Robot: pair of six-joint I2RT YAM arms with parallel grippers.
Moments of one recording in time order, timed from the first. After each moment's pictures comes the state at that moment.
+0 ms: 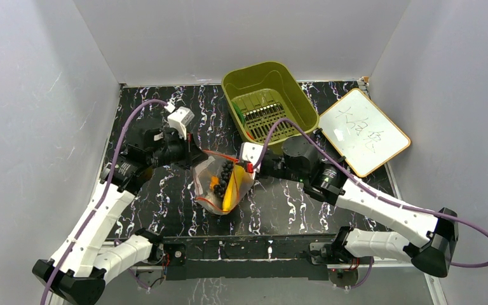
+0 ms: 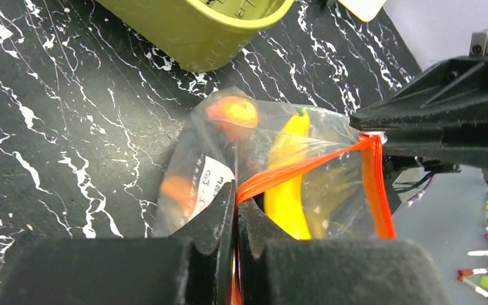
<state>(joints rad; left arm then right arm) -0.43 0.95 1.09 -0.69 0.39 -0.24 0.95 1.07 0.96 -0.10 -0.26 -0.56</state>
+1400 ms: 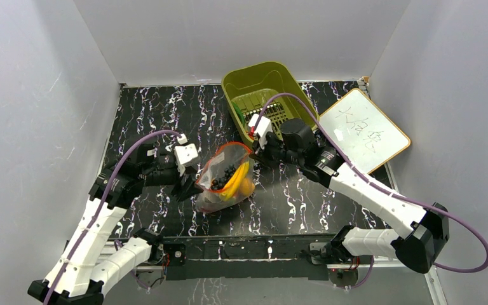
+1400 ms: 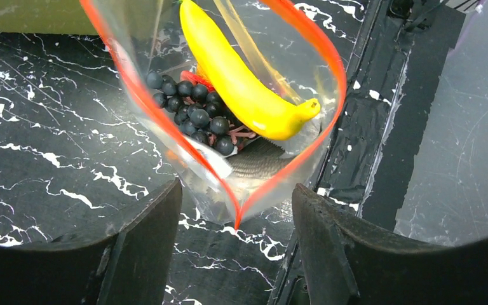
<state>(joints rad) -0.41 0.82 1.04 -0.96 0.66 0.47 0.77 1.19 1.06 -0.31 -0.24 -0.25</state>
